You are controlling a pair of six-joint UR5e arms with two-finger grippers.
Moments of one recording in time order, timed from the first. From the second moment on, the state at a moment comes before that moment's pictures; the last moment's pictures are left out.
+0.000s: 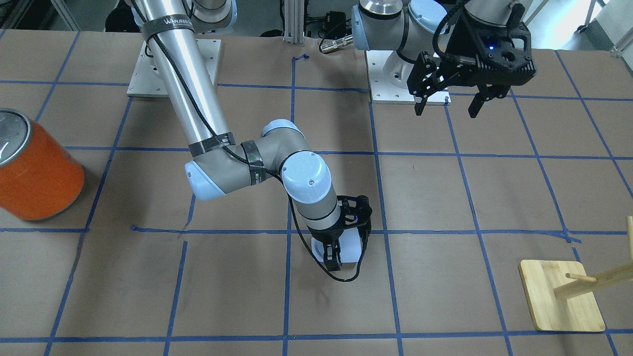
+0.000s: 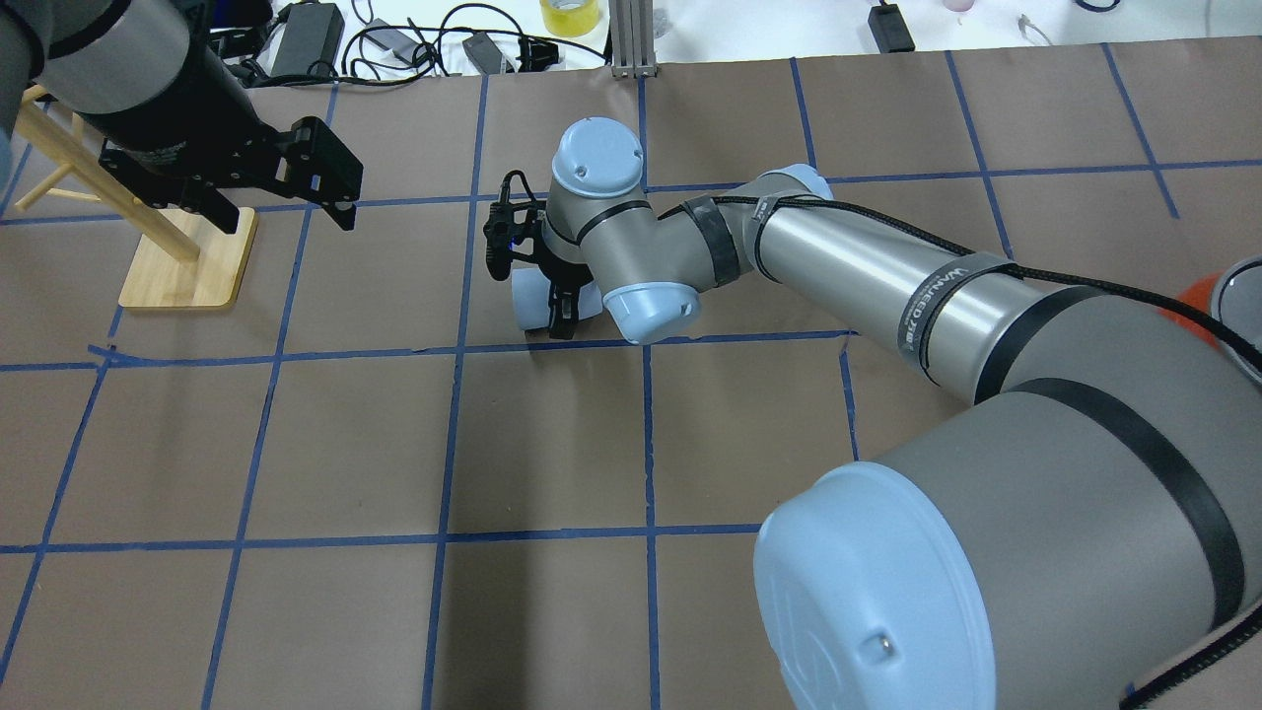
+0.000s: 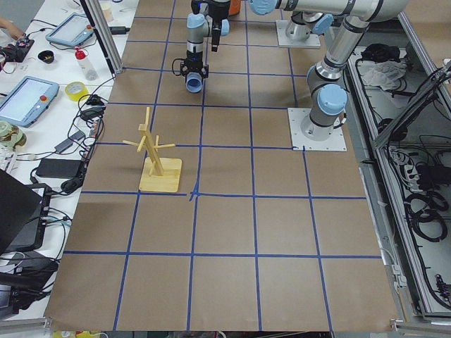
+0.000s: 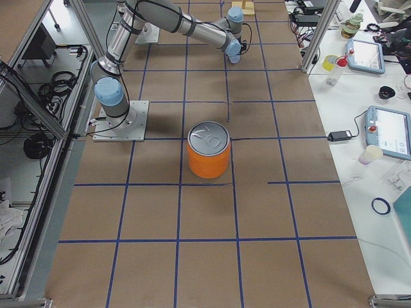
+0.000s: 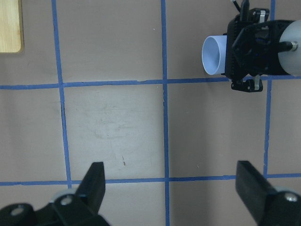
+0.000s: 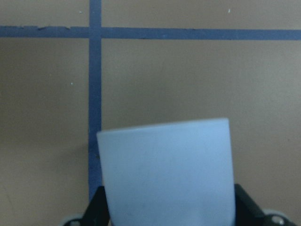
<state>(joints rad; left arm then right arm) -1.53 -1.48 -1.58 -1.54 1.57 0.05 2.00 -0.86 1.47 -2.39 -1.36 -1.11</state>
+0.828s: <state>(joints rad) -1.51 -1.49 -1.58 -1.55 1.52 -0.03 1.95 -1.07 1.48 -2.21 -1.55 -0.79</state>
